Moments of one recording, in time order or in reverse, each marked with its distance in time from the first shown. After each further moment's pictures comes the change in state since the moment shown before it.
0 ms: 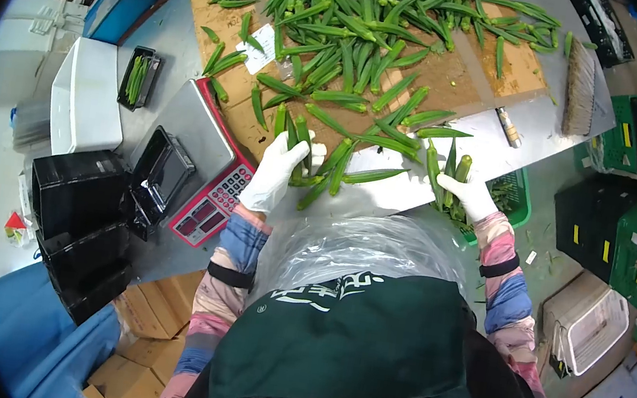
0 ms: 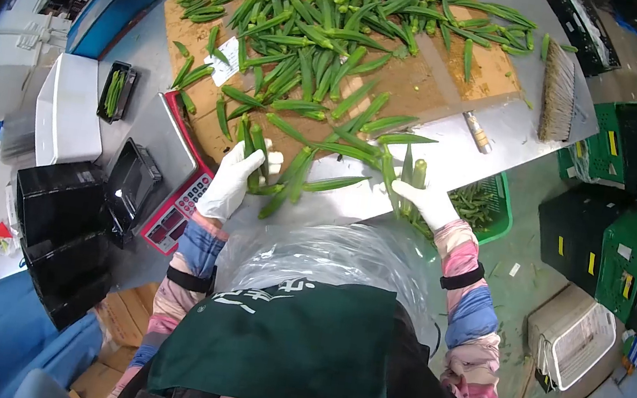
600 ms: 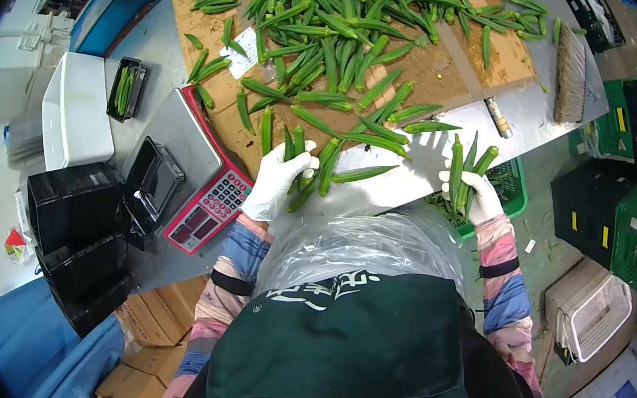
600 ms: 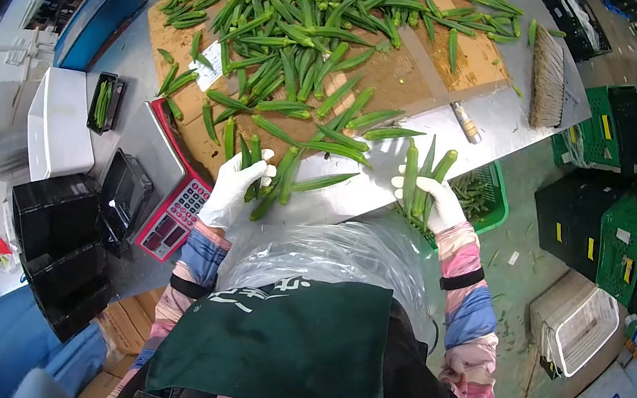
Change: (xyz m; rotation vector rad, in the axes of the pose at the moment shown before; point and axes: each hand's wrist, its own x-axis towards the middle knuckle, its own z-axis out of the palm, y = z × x) left_hand 0.002 -0.012 0.020 -0.031 0.073 -0.064; right_hand -0.017 0.013 -0.030 0.642 -0.056 0.029
